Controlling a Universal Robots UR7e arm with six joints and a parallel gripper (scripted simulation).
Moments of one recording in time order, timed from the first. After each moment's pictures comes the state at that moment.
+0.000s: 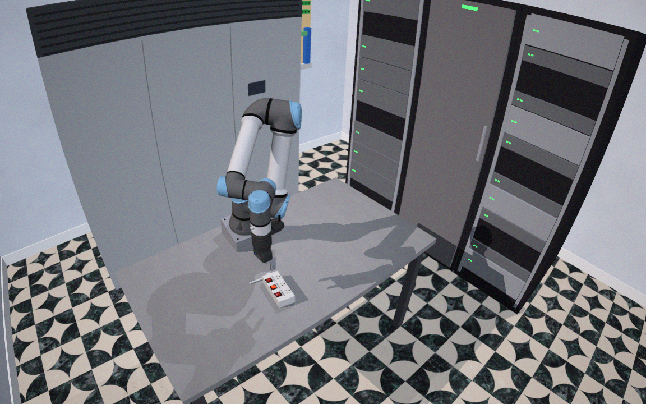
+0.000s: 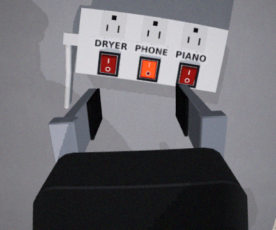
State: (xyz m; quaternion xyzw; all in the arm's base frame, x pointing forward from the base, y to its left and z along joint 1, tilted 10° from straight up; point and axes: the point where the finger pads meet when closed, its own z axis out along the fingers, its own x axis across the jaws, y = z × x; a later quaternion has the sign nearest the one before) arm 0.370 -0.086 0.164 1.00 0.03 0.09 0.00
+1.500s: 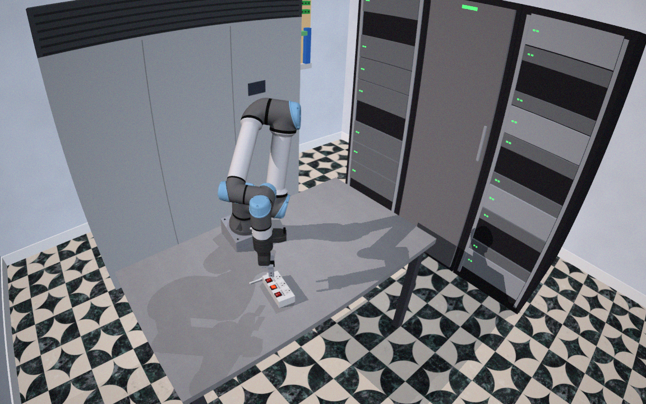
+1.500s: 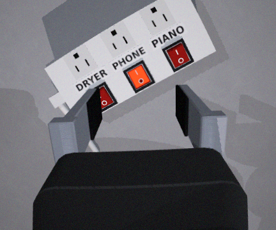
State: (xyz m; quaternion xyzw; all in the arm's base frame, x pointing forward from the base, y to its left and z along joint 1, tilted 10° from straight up) arm 0.384 -0.082 0.140 0.95 -0.29 0.09 -0.03
